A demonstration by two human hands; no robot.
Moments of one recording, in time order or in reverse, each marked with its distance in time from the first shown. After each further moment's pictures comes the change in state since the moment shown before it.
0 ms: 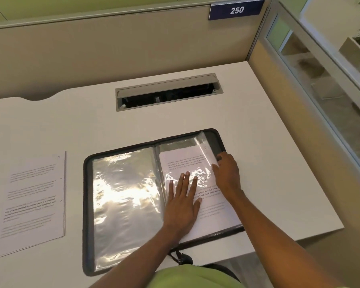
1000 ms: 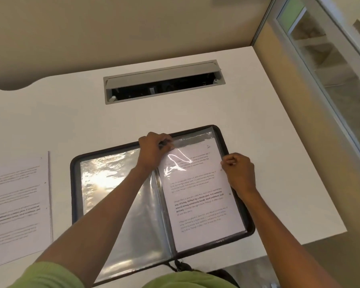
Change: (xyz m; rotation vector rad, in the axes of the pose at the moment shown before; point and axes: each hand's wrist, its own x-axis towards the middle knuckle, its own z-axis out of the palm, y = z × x) left_hand 0.166 -0.107 -0.085 -0.626 0.170 -0.090; right_hand 0.015 0.002 -0.029 0.229 0.010 0.152
